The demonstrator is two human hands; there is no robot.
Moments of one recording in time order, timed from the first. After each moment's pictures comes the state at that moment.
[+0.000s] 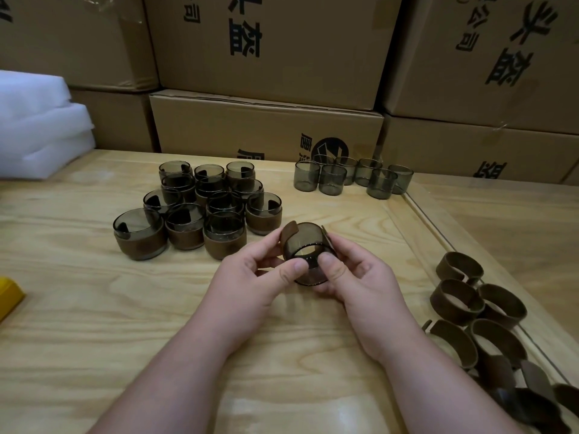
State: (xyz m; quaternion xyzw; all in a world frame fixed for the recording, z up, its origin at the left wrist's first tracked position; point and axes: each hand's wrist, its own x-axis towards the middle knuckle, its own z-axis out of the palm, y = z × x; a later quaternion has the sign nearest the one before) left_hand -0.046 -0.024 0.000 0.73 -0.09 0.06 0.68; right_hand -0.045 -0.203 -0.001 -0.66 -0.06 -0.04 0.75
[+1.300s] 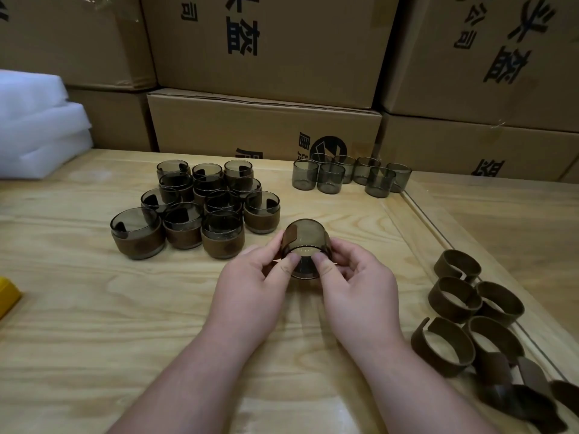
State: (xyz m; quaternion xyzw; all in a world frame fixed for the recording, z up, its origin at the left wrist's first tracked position) left_hand -0.050 -0.041 -0.001 0.83 -0.02 0.17 0.53; right_hand -0.050 -0.184 -0.001 -0.76 -0.03 -0.21 0.61
